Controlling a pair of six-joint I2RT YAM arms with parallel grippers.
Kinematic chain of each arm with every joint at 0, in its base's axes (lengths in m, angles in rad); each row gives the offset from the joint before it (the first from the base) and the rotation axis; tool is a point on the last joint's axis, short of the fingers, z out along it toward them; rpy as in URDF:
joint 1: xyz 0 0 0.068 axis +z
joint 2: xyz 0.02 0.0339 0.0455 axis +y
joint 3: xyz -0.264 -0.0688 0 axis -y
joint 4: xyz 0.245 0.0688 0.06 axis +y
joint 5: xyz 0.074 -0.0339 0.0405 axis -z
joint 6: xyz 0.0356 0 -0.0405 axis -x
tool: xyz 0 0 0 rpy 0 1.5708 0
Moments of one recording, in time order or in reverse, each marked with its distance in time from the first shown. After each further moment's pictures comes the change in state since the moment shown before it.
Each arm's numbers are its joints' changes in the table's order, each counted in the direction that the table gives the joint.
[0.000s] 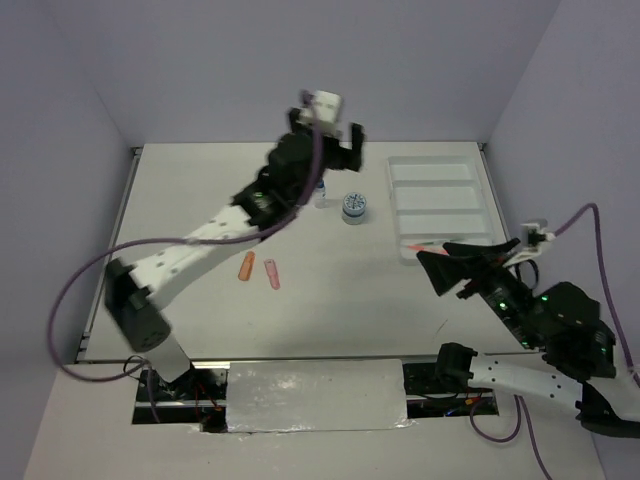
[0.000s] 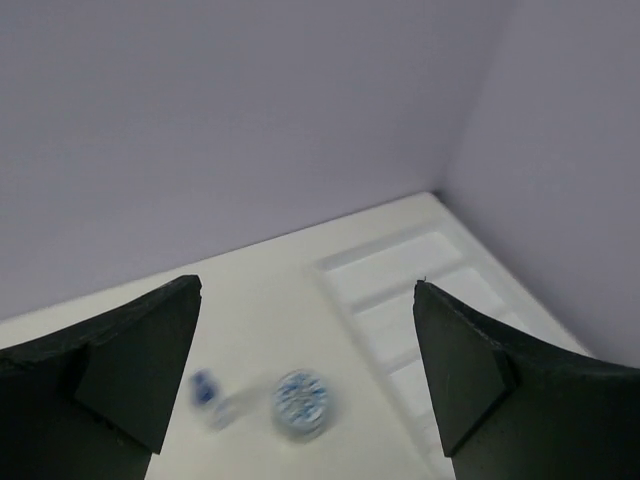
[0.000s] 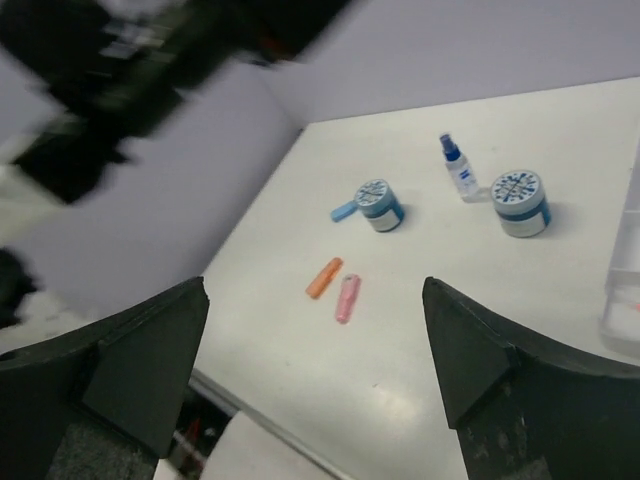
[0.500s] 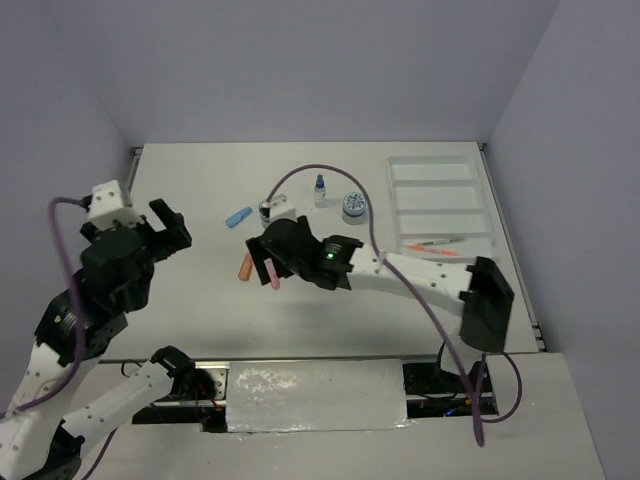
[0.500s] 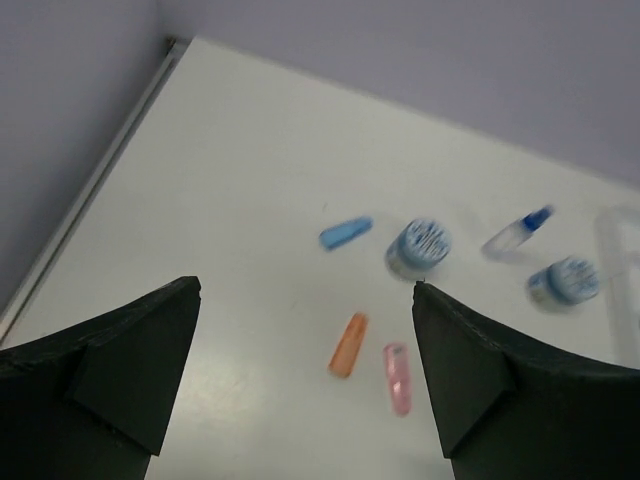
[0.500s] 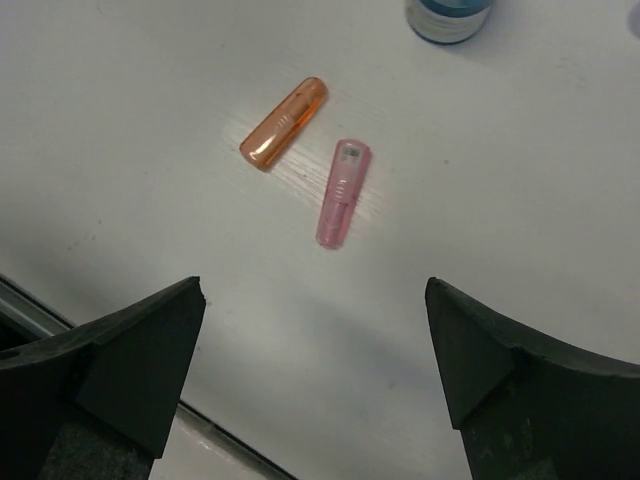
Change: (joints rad) left arm 0.301 -1.130 -0.493 0.932 -0.407 0.389; right arm -0.045 1.305 0.320 -0.172 -0.219 0.038
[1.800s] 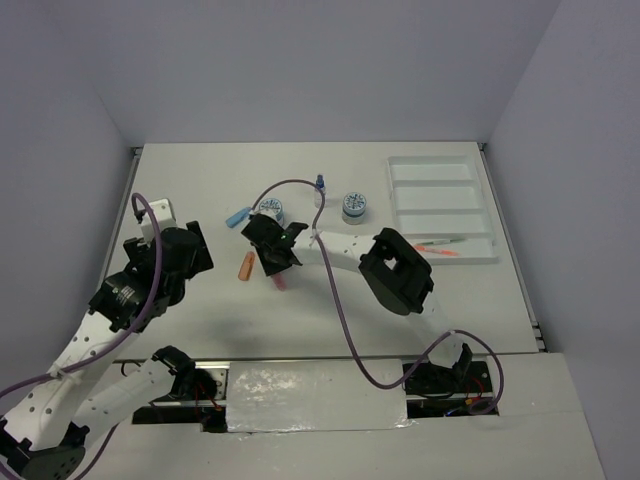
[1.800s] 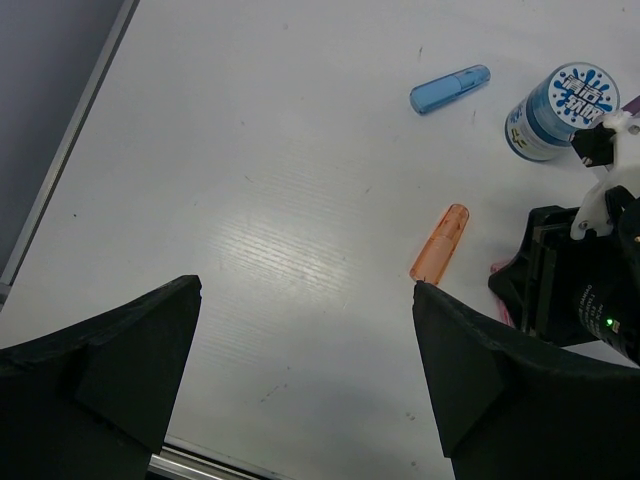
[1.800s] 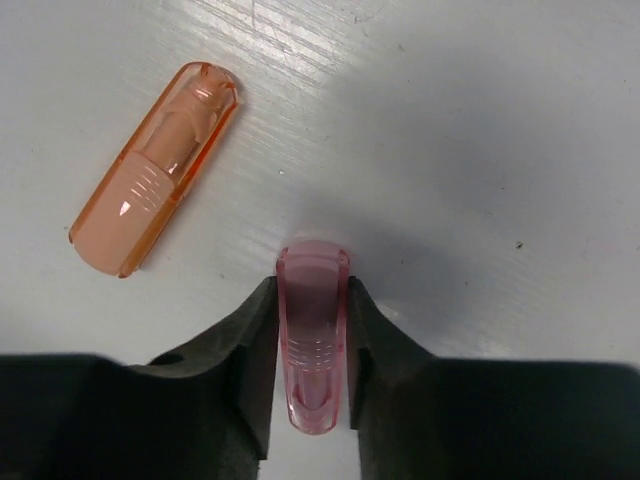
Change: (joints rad) left arm 0.016 0.090 -0.238 0.171 -0.002 0.165; right arm -0.146 0.622 0.333 0.038 -0.210 -0.005
